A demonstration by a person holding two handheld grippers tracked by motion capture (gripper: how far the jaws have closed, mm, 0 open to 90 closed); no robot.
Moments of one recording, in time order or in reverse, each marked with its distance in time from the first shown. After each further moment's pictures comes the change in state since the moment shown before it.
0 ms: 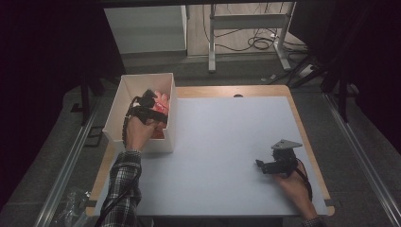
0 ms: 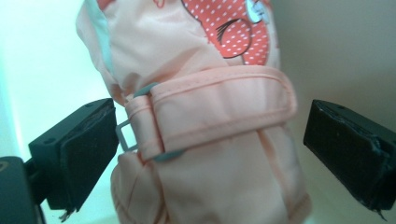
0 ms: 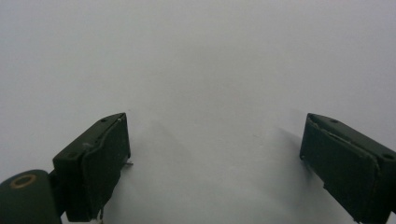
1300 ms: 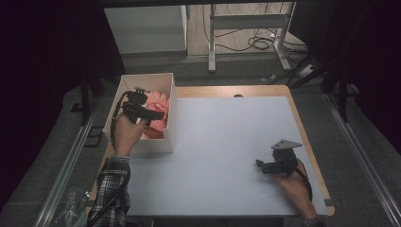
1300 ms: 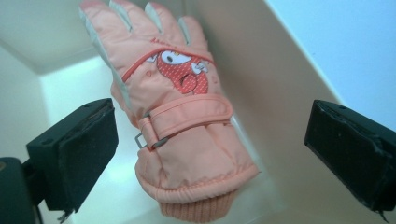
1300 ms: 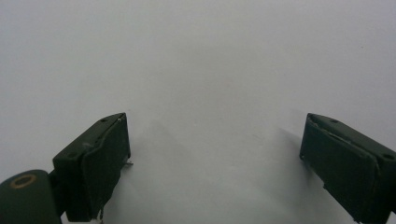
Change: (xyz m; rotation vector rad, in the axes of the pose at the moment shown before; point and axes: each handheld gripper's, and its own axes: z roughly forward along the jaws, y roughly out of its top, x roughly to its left) left arm -0.004 -0.016 -0.064 -0.229 -0.051 0.145; right arm 0.000 0.000 0.000 0.000 -0.001 0.000
